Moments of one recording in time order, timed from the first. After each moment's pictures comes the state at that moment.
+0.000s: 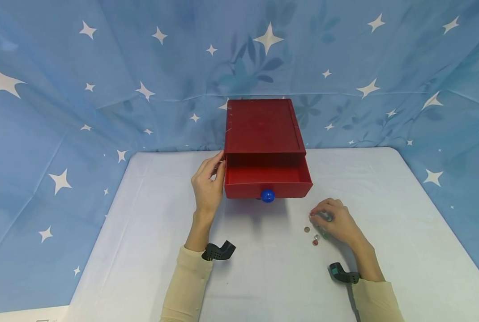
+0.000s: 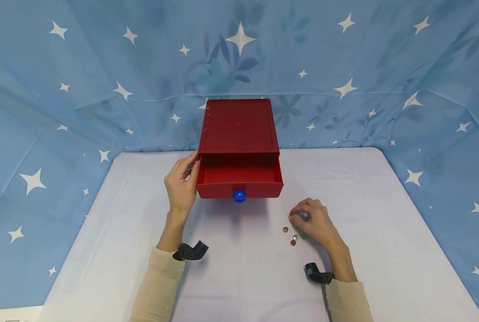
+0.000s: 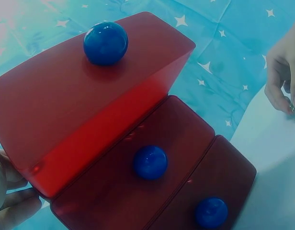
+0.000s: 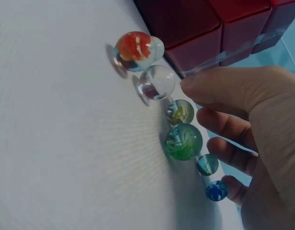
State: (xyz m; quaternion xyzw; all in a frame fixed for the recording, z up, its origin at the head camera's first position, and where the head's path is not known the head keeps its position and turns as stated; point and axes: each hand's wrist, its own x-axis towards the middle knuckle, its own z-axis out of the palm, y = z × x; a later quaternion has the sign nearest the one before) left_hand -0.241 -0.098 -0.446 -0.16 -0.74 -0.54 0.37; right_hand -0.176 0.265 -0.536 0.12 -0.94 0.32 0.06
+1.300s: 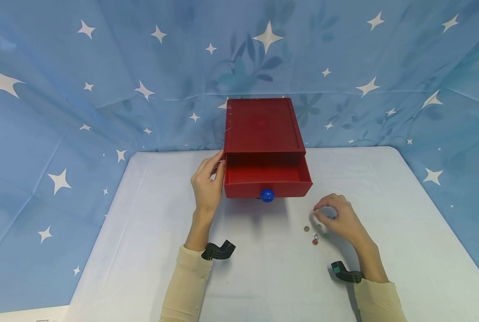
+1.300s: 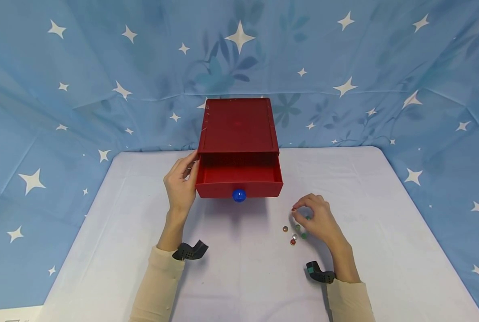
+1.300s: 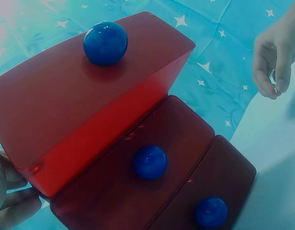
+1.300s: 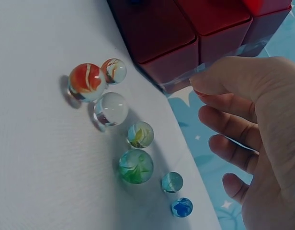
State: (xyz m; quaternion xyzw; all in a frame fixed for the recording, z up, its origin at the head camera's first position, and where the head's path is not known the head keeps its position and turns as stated) left_hand -0.242 -0.099 -0.448 -0.16 -0.74 -0.53 0.38; right_hand -0.173 0.263 -0.518 0.13 -0.93 0.32 0.10
